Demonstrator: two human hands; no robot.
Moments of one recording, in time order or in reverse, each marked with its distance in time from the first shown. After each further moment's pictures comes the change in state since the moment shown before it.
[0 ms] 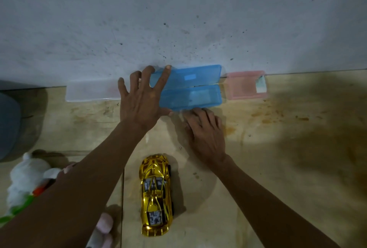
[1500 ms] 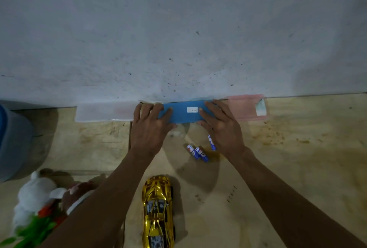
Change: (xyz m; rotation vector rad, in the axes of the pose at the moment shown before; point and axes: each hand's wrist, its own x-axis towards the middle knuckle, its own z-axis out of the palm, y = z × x) left_hand -0.003 -0.004 0.030 -0.020 0.164 0.116; right_hand 0.067 0.060 -0.016 0.003 0.193 -0.201
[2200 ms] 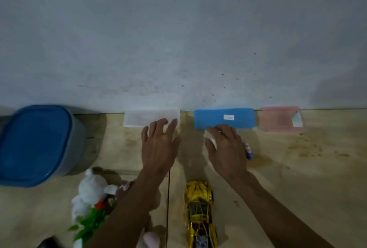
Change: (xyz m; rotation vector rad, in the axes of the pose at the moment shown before) left_hand -0.053 -0.055 -0.035 -0.154 -0.050 -0.291; right_hand 0.022 -0.129 -0.018 0.103 -0.164 0.308
